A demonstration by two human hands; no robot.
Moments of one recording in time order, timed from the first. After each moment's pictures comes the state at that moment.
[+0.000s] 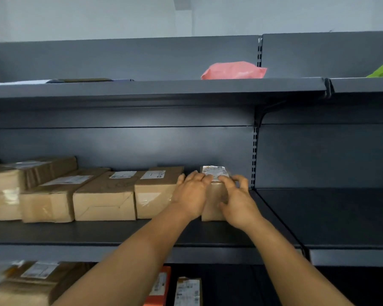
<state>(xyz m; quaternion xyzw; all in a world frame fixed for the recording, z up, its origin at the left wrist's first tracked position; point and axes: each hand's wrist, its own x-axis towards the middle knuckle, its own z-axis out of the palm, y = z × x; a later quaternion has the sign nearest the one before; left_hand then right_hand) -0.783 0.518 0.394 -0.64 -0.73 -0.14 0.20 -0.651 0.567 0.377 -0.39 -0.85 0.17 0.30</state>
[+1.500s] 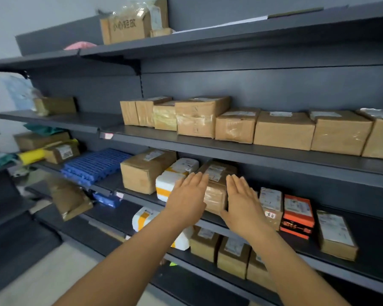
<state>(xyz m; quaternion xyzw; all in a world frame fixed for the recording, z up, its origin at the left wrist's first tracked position) -0.995 0.094 0.271 -0.49 -0.86 -0.05 0.12 -0.884 0.202 0.260 -0.25 -0.95 0.12 0.14</state>
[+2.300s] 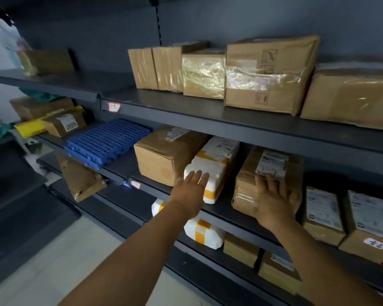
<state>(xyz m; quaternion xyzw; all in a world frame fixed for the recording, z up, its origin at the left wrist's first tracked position) -1.248 0.120 0.149 -0.44 -0.90 0.03 0.01 -1.107 0.279 0.141 -0.36 -0.93 0.05 0.02</state>
